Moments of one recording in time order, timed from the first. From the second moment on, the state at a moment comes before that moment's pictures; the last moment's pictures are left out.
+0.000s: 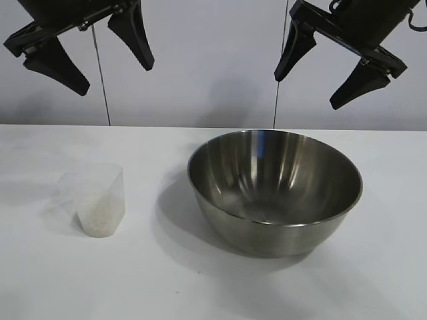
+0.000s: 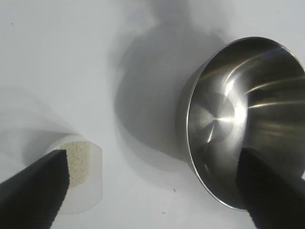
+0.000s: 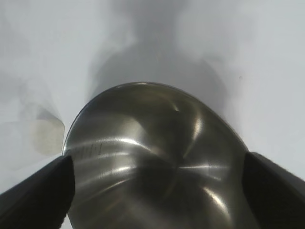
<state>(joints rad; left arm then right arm) -0.32 1.79 -1.51 -0.41 0.95 0.01 0.09 1.90 -1.60 0.48 1.02 -0.17</state>
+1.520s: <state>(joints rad) -0.32 1.79 -1.51 -0.41 0.95 0.01 0.11 1.96 -1.24 0.31 0.73 -0.18</state>
